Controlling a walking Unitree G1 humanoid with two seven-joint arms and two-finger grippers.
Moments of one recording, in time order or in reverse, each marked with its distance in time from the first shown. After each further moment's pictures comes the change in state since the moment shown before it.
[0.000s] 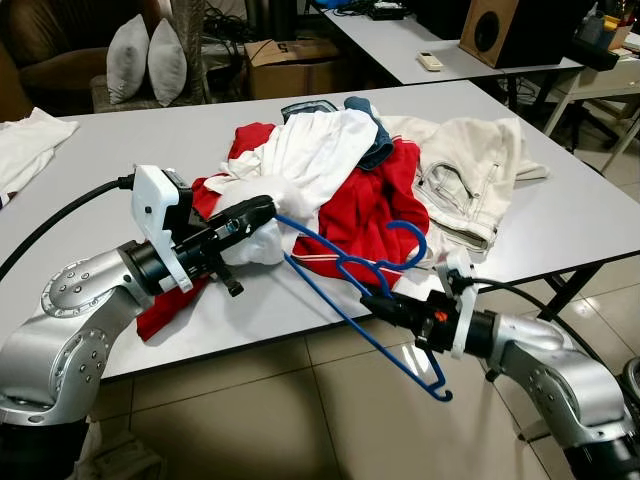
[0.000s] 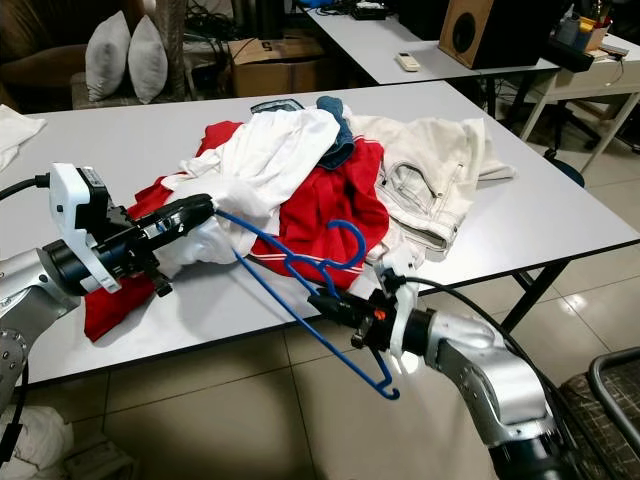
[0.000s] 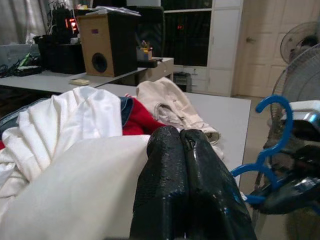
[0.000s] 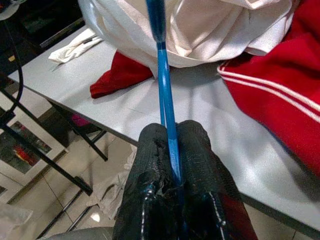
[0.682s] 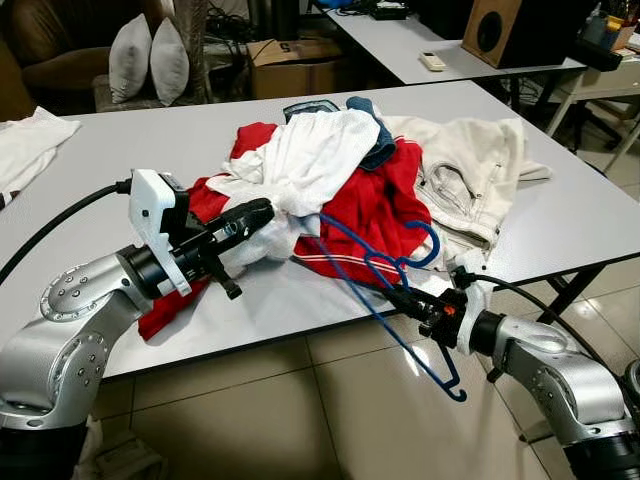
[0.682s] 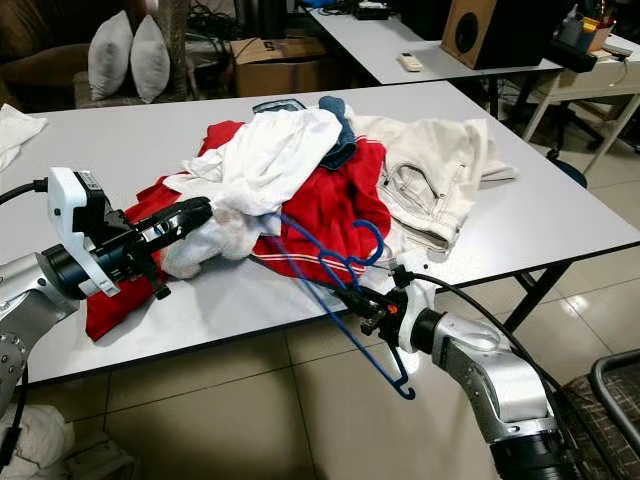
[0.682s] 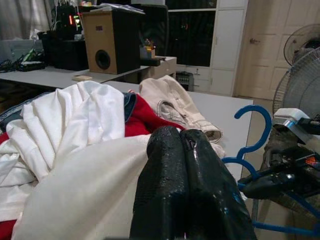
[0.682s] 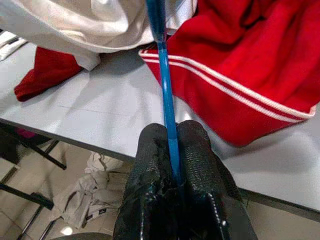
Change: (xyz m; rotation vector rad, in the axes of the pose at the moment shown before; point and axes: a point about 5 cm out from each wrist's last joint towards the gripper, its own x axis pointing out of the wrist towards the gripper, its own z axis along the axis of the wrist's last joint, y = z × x) left arm -0.004 0.001 -0.004 -0.017 0.006 0.014; right arm -0.011 -0.020 -0.015 0.046 0.053 -0.247
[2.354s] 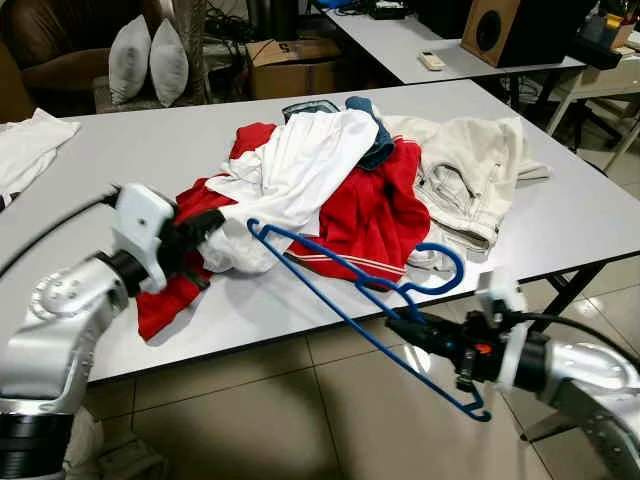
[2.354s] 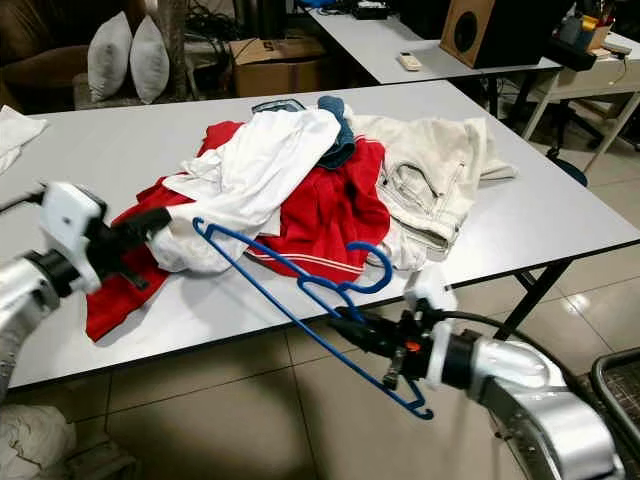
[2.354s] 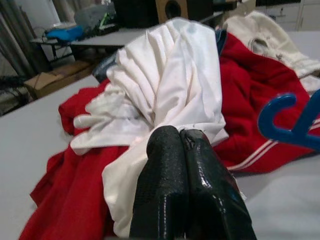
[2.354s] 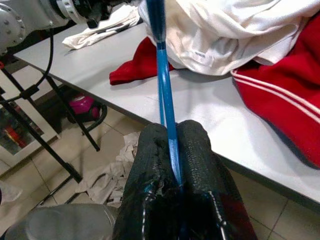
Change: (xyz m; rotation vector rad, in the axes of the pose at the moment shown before) left arm -0.020 0.042 -0.026 0.180 0.193 0.287; right arm -0.049 0.040 0.018 -0.174 -0.072 0.245
